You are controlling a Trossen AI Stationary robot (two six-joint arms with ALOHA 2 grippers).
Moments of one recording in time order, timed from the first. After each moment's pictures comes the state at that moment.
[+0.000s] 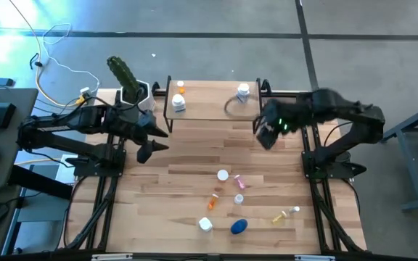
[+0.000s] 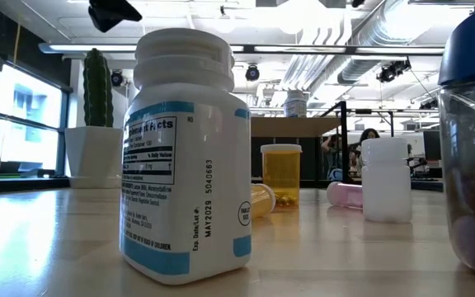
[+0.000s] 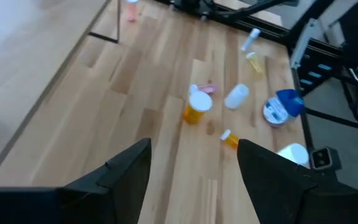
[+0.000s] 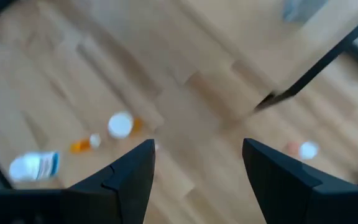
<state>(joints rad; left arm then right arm) 0.17 0.92 1.06 -0.78 0.08 -0.26 0.05 1.44 1.85 -1.54 0.21 0.76</state>
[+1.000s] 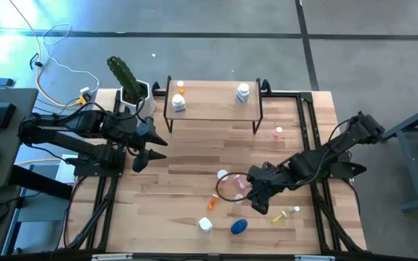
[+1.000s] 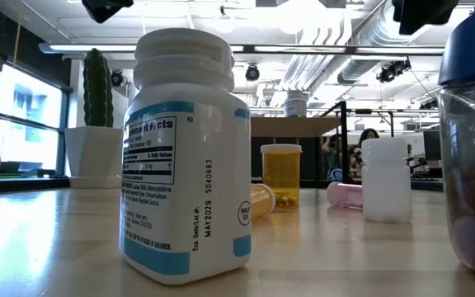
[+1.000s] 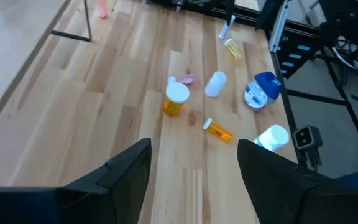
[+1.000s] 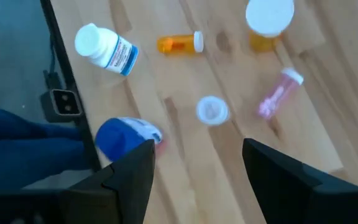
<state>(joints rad) 0.04 0.92 1.06 -0.78 0.03 -0.26 0.51 1.44 1.23 -0.83 0.12 0.90</state>
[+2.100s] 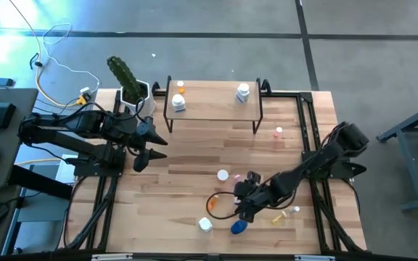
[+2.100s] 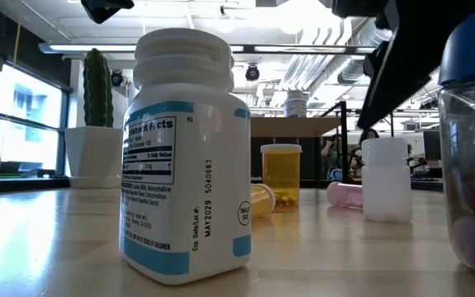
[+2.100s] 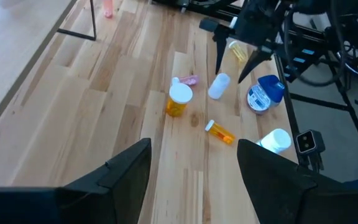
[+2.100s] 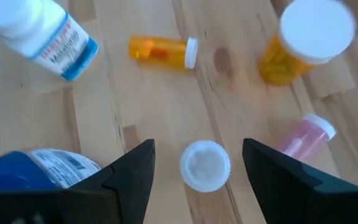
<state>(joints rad) 0.03 0.92 1.06 -0.78 0.01 -0.29 0.55 1.68 1.09 -0.49 0.30 0.74</state>
